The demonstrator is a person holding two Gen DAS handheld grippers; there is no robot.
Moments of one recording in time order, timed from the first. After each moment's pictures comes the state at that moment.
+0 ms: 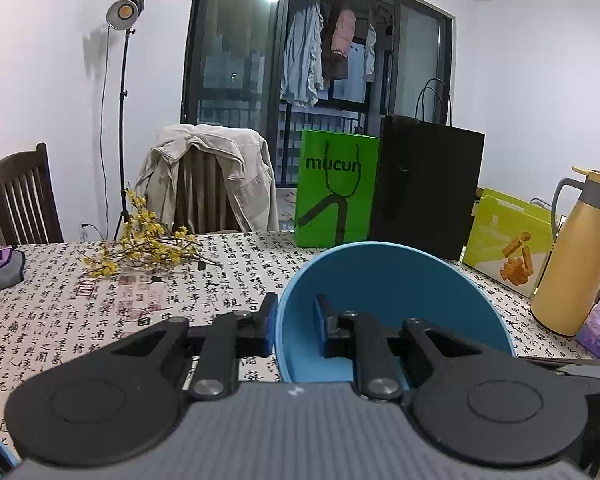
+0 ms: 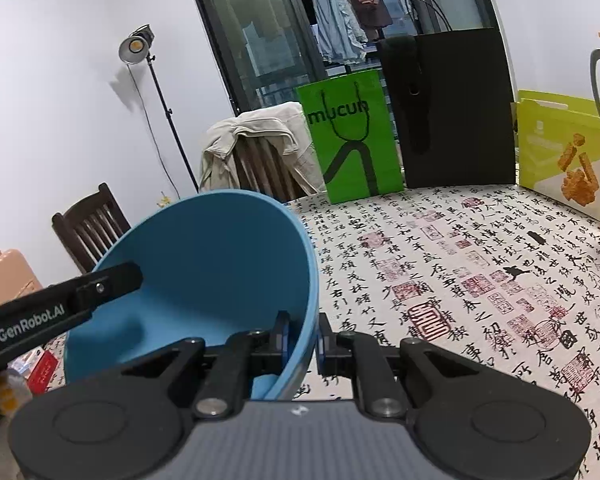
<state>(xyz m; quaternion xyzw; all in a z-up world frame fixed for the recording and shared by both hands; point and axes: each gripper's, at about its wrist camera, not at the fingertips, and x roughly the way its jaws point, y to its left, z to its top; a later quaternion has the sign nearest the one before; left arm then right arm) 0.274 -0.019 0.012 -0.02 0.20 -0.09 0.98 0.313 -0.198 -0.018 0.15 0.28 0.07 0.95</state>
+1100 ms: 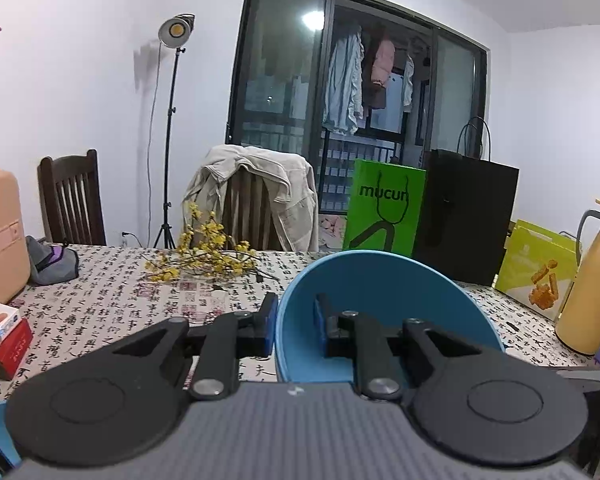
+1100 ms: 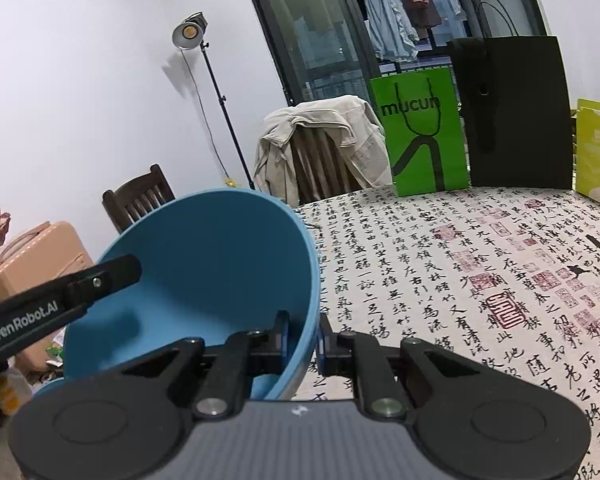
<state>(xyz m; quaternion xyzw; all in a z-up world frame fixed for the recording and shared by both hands) 0.227 0.048 0.017 -0.04 0.16 -0.03 0.99 0.295 -0.135 -0.007 0.14 0.28 0.14 0.94</state>
